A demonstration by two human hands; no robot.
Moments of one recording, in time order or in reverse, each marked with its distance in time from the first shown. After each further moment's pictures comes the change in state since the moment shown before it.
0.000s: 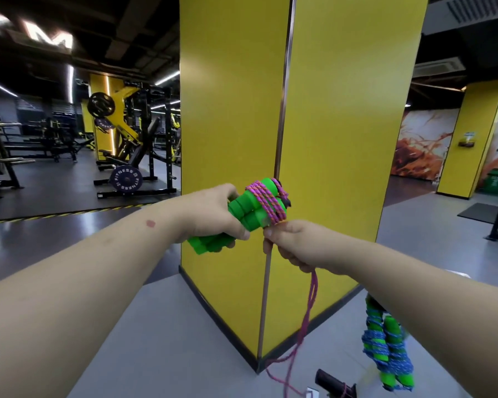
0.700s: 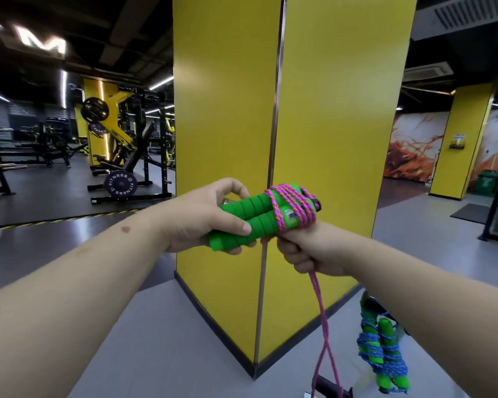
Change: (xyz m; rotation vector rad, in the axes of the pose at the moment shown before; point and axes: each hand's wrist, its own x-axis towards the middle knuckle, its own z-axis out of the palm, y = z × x) left_hand -0.010 0.004 0.002 -0.443 -0.215 0.136; right_hand -0.014 0.003 -0.015 0.370 -0.072 -0.013
